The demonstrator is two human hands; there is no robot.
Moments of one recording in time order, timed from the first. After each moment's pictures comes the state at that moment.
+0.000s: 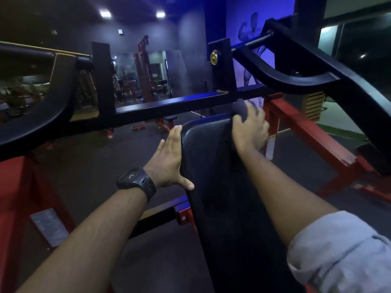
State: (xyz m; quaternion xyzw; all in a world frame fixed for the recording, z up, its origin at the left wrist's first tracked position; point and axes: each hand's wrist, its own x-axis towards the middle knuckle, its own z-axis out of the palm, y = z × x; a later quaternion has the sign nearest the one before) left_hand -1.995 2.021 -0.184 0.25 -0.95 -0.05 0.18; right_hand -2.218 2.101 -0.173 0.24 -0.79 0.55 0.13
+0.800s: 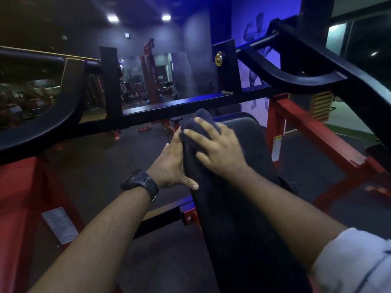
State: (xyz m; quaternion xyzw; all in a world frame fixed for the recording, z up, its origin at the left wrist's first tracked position) left_hand -1.993 2.014 -0.189 0.23 -0.95 -0.10 0.20; right_hand -2.160 2.099 -0.207 0.61 -0.58 0.30 0.44
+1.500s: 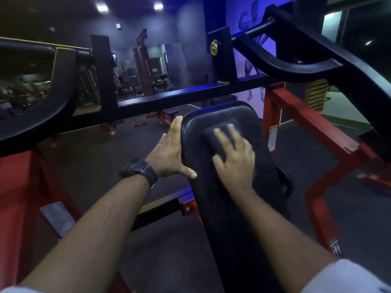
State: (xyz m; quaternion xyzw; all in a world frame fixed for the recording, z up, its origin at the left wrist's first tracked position) left_hand -1.992 2.013 -0.187 0.23 -0.95 -0.10 0.20; right_hand -2.147 2.132 -0.269 0.42 -0.70 0.47 0.33
